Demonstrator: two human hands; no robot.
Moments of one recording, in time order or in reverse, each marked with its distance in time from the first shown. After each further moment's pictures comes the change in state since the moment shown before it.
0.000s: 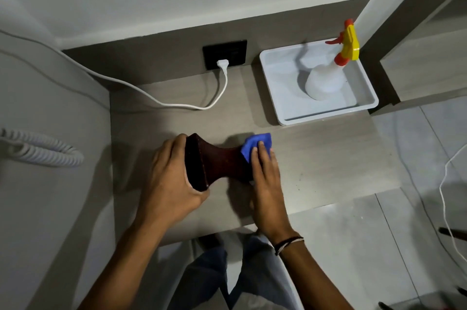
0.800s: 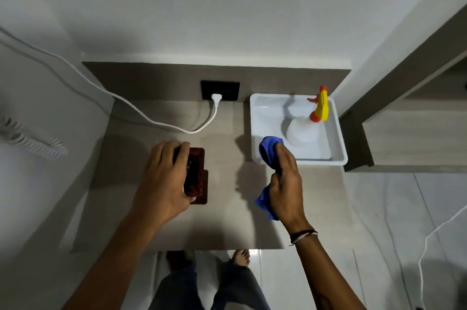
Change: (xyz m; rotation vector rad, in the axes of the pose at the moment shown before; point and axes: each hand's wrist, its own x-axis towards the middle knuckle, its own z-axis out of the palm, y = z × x) left_hand 0.019 0.077 0.013 0.302 0.001 -0.030; right_hand 0.075 0.052 -0.140 0.146 0.233 -0.106
